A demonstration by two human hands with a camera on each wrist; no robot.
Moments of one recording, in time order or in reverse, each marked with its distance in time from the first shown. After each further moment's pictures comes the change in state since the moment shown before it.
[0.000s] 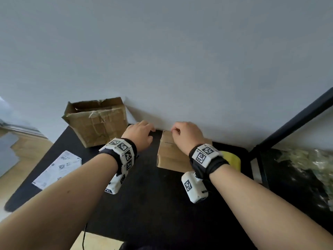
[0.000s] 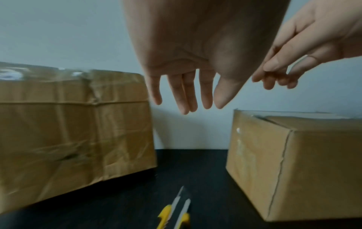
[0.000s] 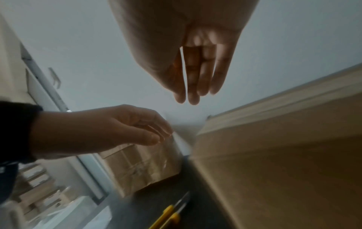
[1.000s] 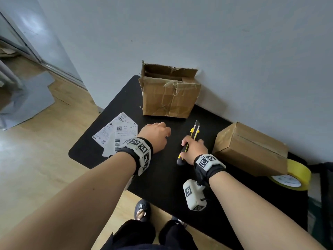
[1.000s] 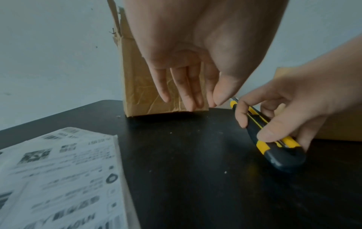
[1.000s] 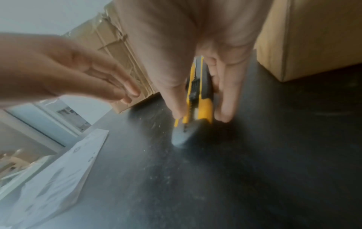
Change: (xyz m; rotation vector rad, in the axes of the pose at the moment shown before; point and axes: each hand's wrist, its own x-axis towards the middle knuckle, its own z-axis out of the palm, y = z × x) left_hand -0.083 -0.148 0.045 -0.099 -0.125 -0.068; right_hand -0.006 -0.096 0.174 -0.181 -0.535 0.284
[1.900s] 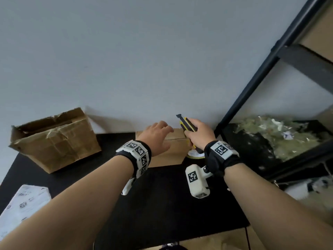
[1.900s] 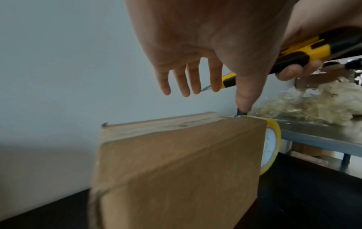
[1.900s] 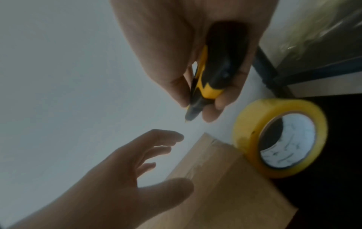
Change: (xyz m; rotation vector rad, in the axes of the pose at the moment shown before) left_hand 0.076 0.249 -0.019 0.116 0.032 0.598; right_hand -0.117 0.201 -0.144 0.686 0.572 0.183
